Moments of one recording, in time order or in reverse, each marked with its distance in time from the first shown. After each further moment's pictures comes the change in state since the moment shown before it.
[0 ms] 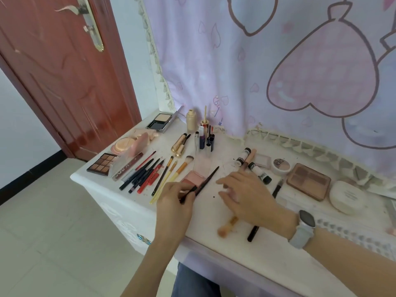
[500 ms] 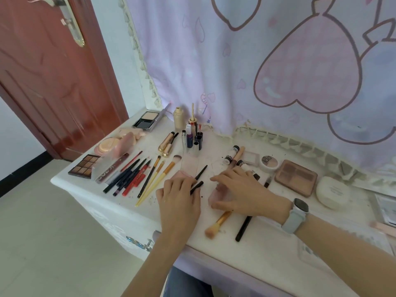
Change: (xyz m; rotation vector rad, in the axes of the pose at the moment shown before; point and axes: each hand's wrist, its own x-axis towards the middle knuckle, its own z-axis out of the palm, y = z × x) left_hand 0.003 0.007 0.040 0.462 0.081 0.260; right_hand 0.005 0.036 0.003 -0.058 -0.325 0.068
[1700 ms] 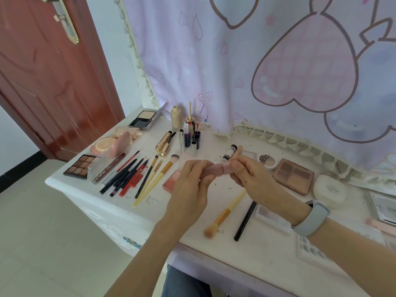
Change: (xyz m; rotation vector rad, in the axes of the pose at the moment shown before) left_hand 0.026 0.021 -0.022 -0.463 -0.147 0.231; right_hand -0.015 -0.017 -0.038 0.880 0.318 0.139
